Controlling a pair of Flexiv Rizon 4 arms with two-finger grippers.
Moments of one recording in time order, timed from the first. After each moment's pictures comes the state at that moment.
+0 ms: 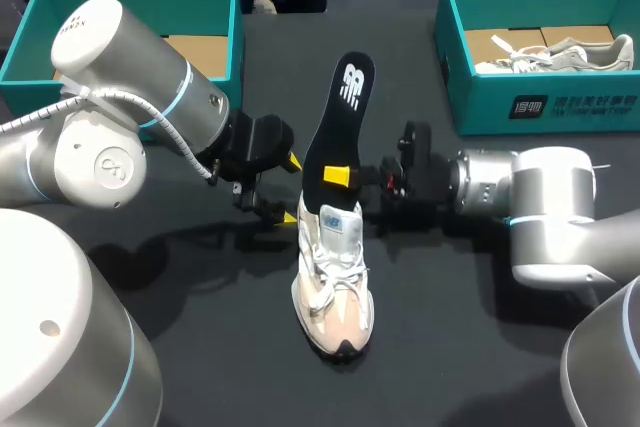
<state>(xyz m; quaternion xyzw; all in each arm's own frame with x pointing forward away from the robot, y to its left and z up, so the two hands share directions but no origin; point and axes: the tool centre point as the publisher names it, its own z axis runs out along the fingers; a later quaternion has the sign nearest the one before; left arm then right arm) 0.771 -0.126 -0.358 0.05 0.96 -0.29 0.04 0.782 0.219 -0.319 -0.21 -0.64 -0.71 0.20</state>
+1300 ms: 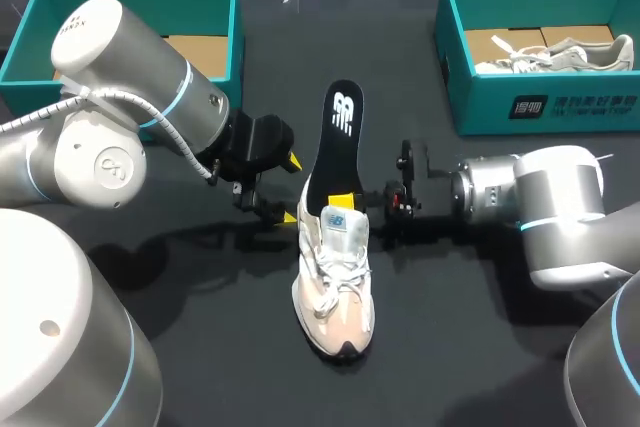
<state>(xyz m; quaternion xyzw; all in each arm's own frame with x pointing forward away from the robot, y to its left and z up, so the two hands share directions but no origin) 0.771 -0.126 -0.358 0.05 0.96 -0.29 0.04 0.744 0.213 -0.346 -0.24 -0.67 -0.65 0.28</state>
